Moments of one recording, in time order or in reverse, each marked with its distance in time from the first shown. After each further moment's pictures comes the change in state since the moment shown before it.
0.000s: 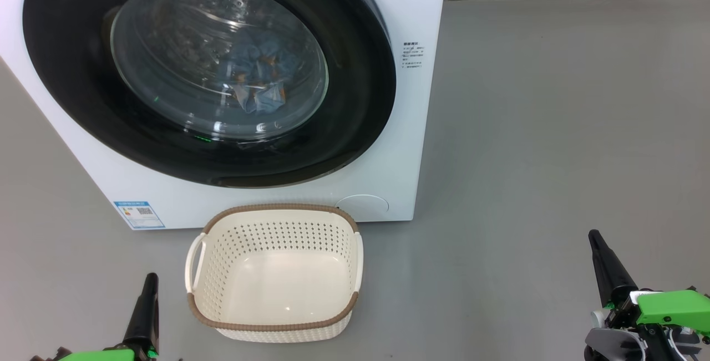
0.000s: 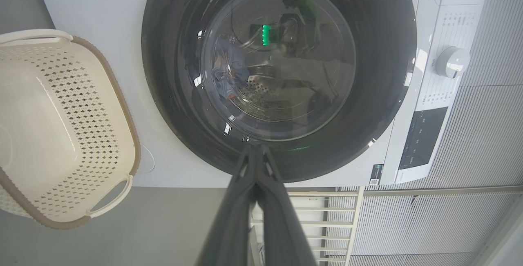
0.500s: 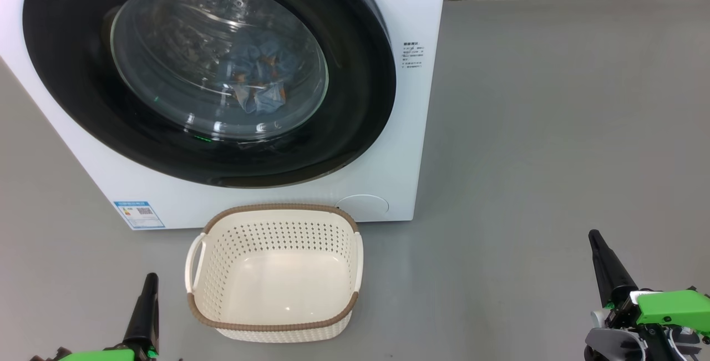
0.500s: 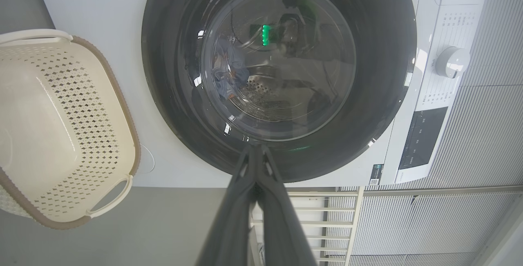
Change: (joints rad) left arm 0.000 0.000 0.000 0.000 0.000 0.000 0.000; right arm 0.000 0.000 0.000 0.000 0.000 0.000 0.000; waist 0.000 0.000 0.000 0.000
